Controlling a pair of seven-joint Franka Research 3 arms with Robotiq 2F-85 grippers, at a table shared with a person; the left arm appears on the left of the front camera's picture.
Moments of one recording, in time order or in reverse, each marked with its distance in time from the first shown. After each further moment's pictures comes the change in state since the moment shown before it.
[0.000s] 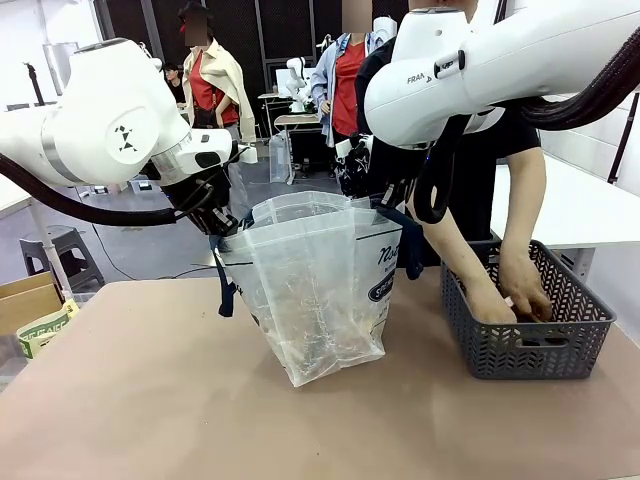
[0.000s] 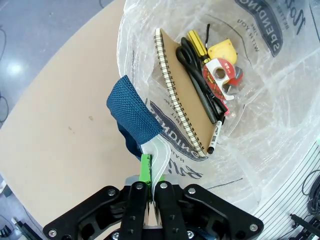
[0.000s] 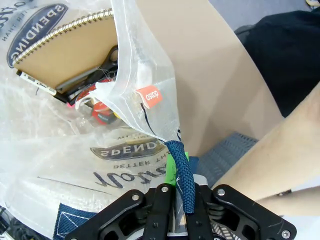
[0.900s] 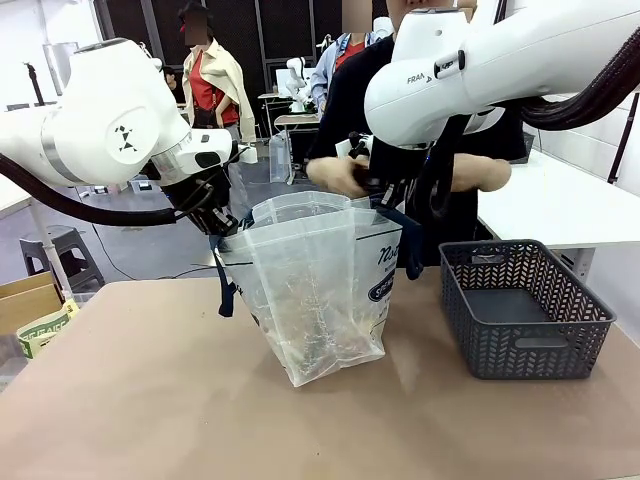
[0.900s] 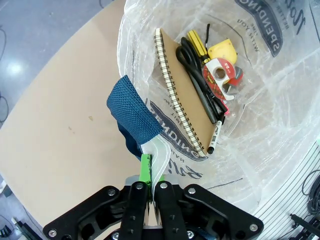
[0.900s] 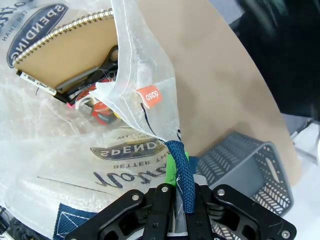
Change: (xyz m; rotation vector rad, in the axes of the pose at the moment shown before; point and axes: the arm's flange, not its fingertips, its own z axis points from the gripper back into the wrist) left arm 0.000 0.000 0.000 0.000 0.000 0.000; right arm 0.000 0.000 0.000 0.000 0.000 0.000
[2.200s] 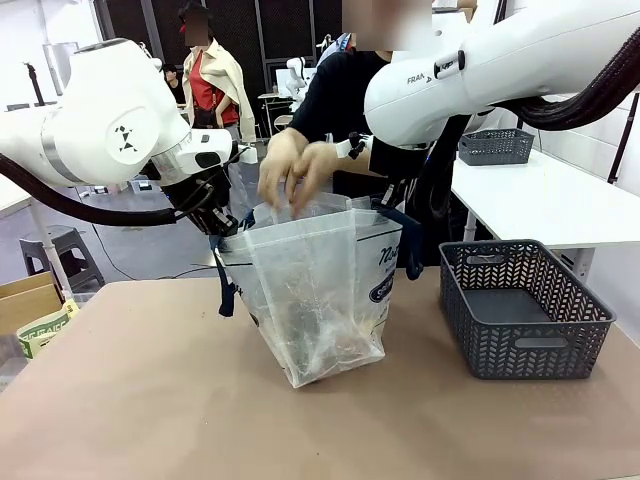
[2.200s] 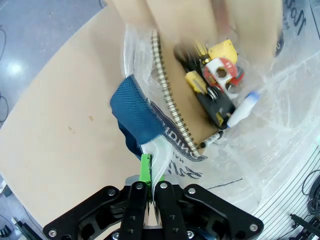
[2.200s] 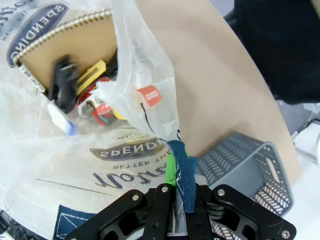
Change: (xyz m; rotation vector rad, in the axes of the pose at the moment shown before) left arm 0.000 0.000 0.000 0.000 0.001 0.000; right arm 0.000 0.000 0.000 0.001 0.000 0.000
